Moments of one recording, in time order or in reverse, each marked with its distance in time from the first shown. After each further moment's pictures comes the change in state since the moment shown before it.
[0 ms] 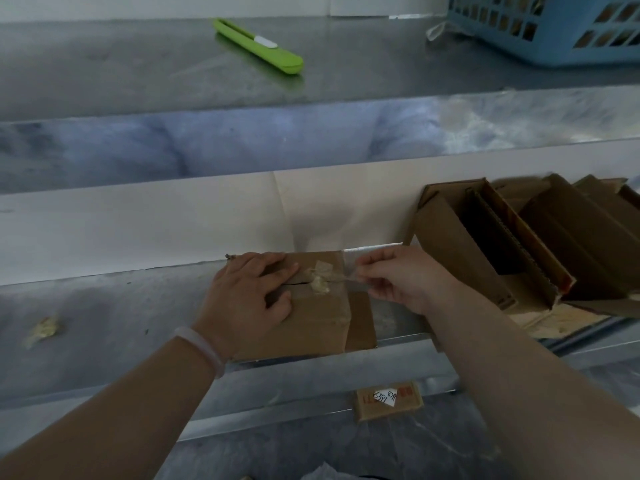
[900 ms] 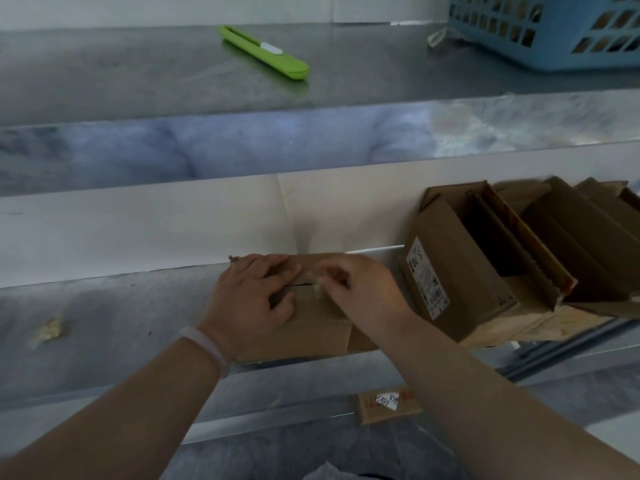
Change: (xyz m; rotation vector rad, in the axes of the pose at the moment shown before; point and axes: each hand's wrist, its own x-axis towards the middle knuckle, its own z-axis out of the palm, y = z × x) left_hand 0.001 0.002 -0.001 0.035 -0.037 -0.017; right_hand -0.010 0.023 0.050 -0.749 0.175 -0.607
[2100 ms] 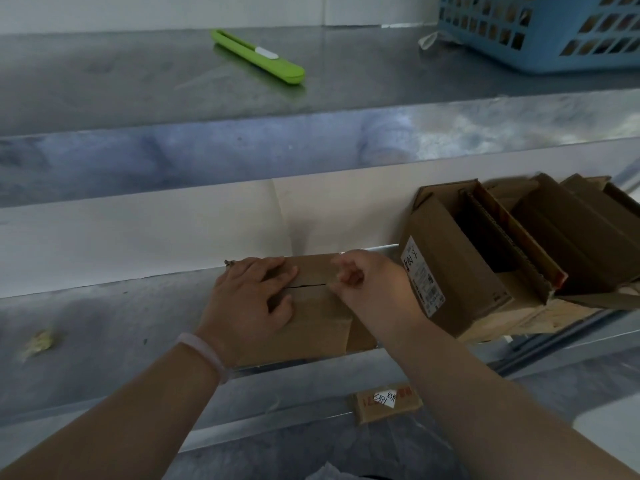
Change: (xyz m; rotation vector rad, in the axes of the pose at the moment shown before) left_hand 0.000 -0.003 0.003 -0.017 0.033 0.024; right_hand -0.010 0.005 -0.010 -0.004 0.127 0.009
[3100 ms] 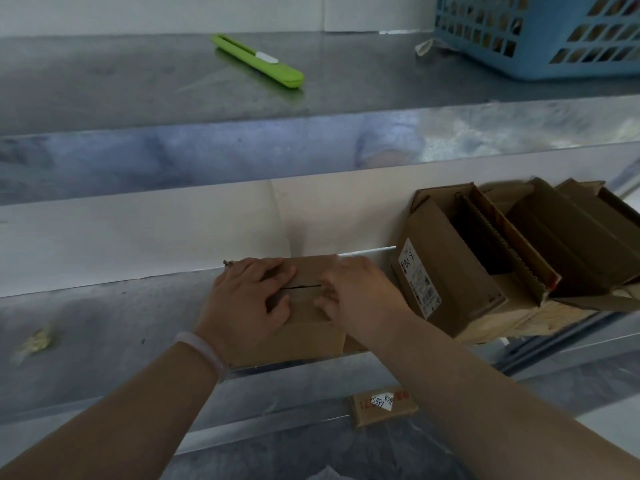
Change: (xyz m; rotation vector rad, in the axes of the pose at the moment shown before) left_hand 0.000 -0.002 0.004 0.007 0.011 0.008; right_hand 0.005 -0.015 0.001 -0.469 -0.229 -0.250
